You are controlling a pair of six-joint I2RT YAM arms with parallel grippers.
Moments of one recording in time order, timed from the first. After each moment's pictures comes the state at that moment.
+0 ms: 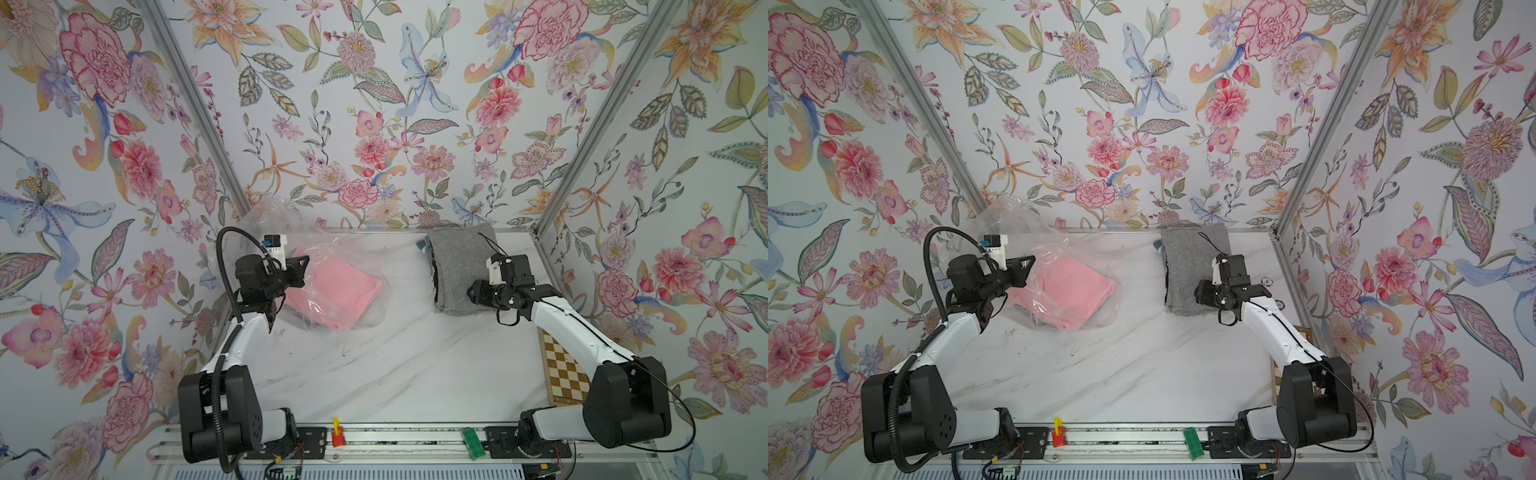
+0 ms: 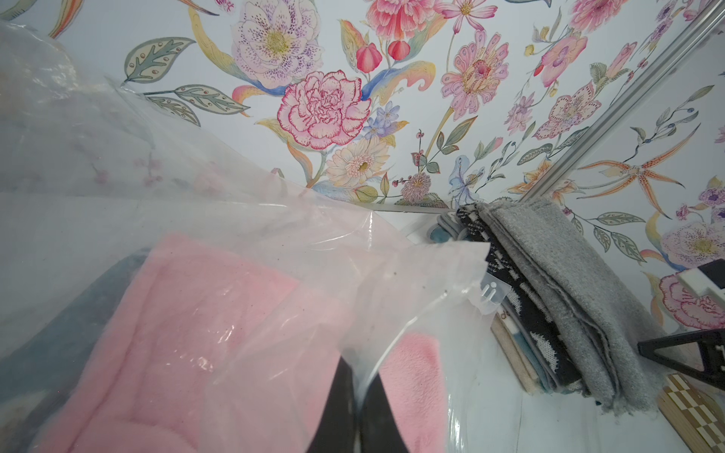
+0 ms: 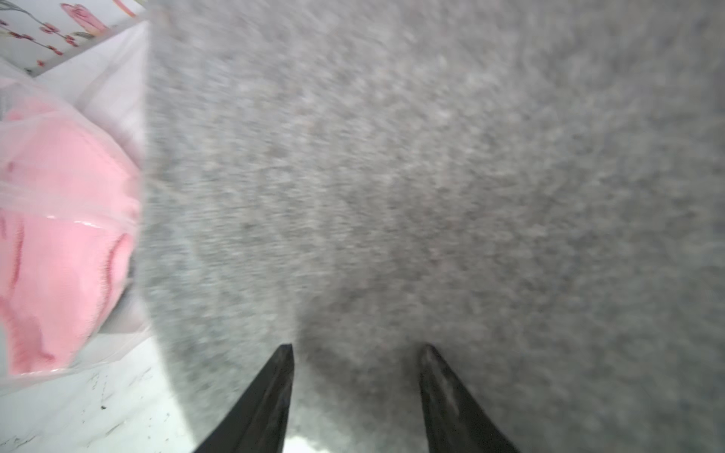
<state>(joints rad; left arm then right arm) 0.16 1.35 0.82 0.24 0.63 -0.22 0.24 1.38 1.06 -0.53 -0.14 0.35</state>
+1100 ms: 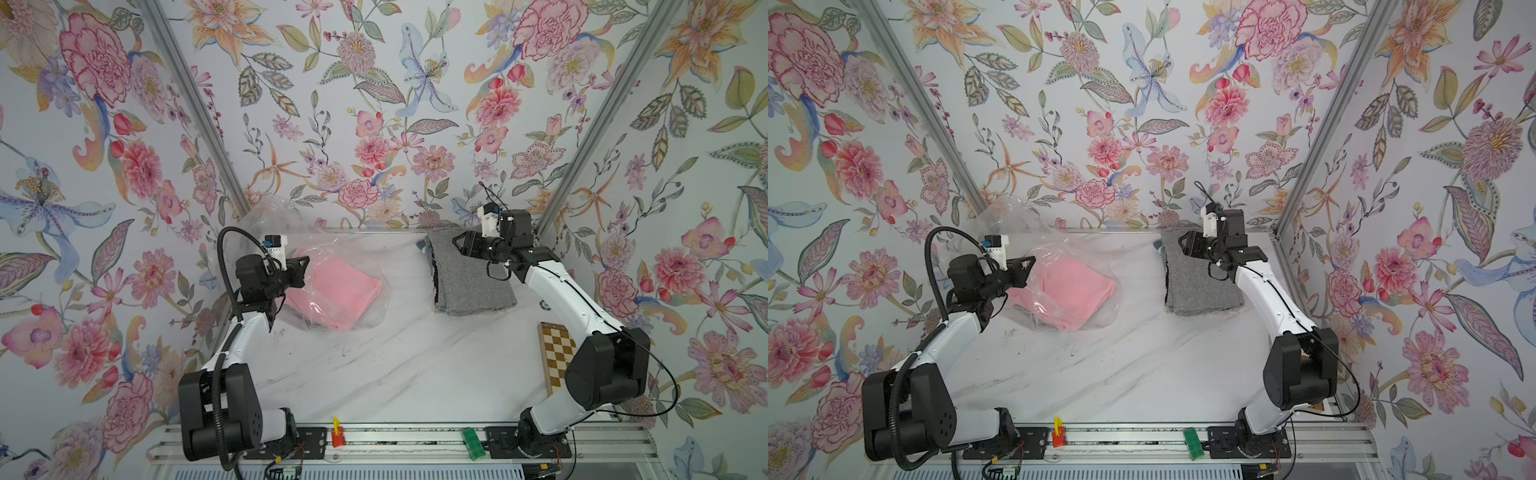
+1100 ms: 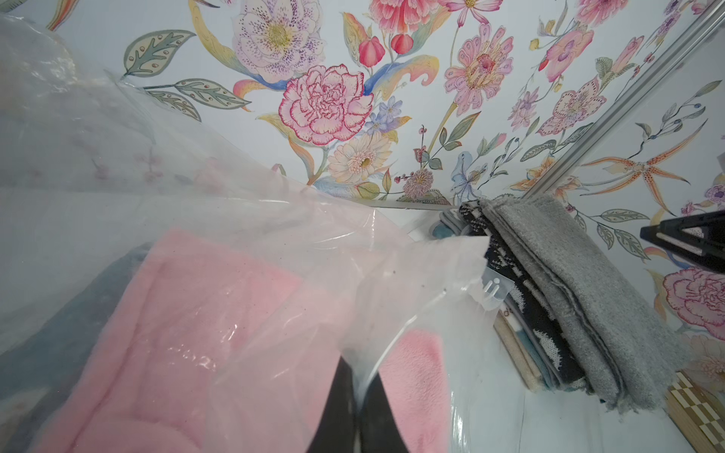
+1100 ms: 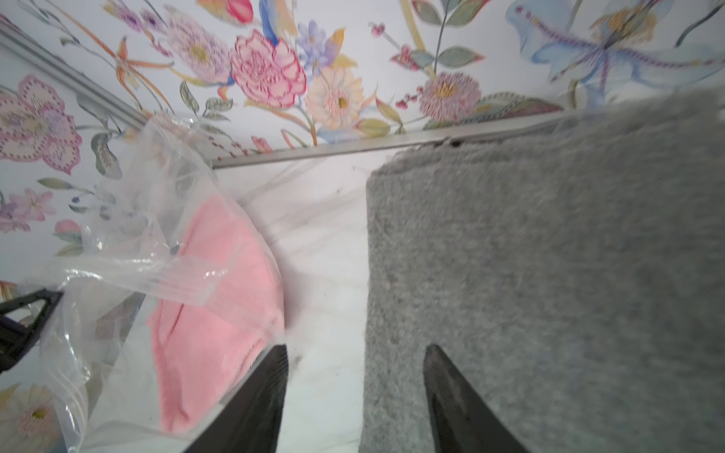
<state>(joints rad) 0.17 1.35 0.82 0.23 0.62 -0.21 0.17 1.62 1.46 -0.35 -0.36 0.34</state>
